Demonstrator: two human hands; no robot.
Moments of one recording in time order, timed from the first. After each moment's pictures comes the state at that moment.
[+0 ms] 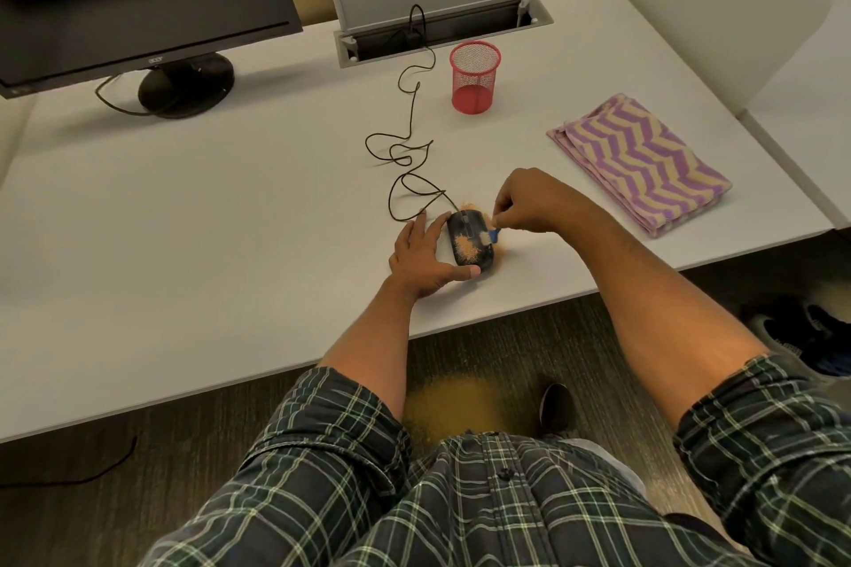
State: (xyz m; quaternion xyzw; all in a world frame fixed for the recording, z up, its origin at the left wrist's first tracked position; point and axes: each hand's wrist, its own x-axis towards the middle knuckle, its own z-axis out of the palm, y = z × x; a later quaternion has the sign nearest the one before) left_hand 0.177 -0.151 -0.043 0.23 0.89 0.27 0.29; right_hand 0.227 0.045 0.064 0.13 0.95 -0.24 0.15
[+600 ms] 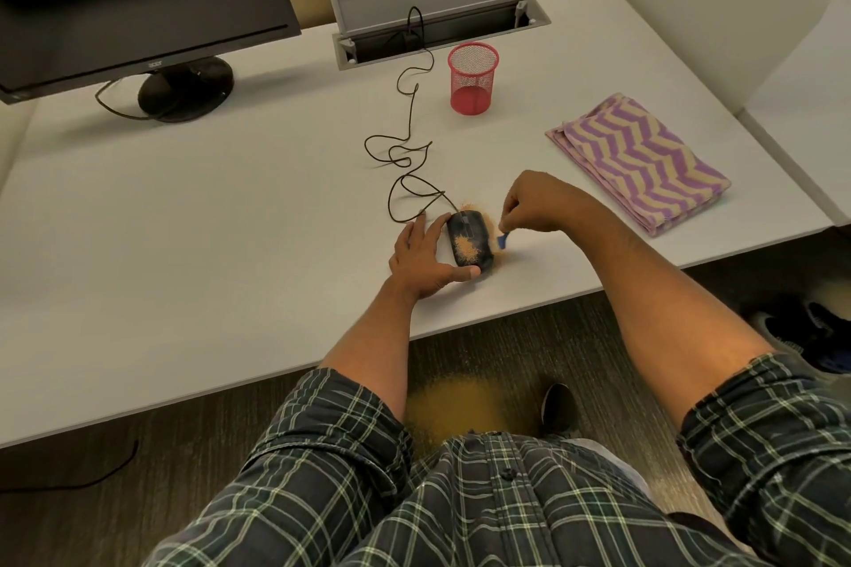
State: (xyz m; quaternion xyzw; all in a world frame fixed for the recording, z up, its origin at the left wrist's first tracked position) left_hand 0.177 -0.152 -0.043 0.22 0.89 0.28 0.29; right_hand 0.229 0.055 0.056 0.17 0.94 -0.25 0.17
